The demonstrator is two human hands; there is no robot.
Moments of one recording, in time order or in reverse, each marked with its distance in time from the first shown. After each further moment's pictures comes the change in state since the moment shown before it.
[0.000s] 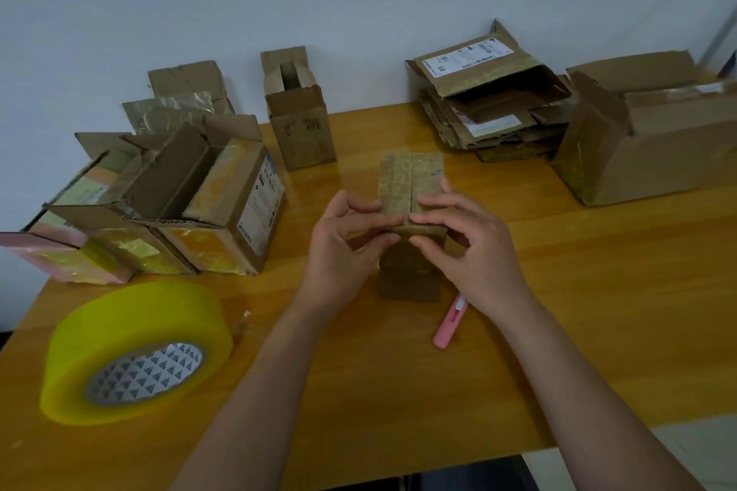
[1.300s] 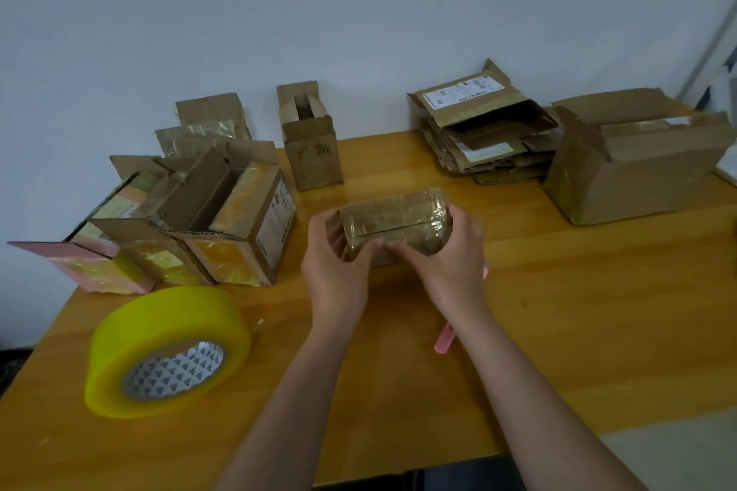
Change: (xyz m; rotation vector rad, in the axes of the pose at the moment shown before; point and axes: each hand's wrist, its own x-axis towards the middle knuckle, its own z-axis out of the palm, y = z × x) left_hand -0.015 0.030 0.004 -0.058 0.371 -0.379; right_hand 0.004 -0.037 0.027 0.006 0.180 0.510
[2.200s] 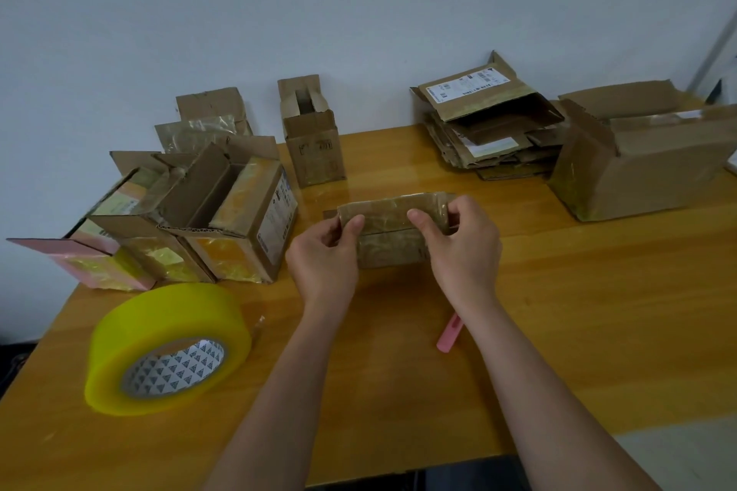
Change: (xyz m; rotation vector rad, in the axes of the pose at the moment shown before) left_hand 0.016 -0.002 -0.003 0.172 0.113 -0.005; right_hand 0.016 0.003 0.001 -0.181 0.175 -0.146
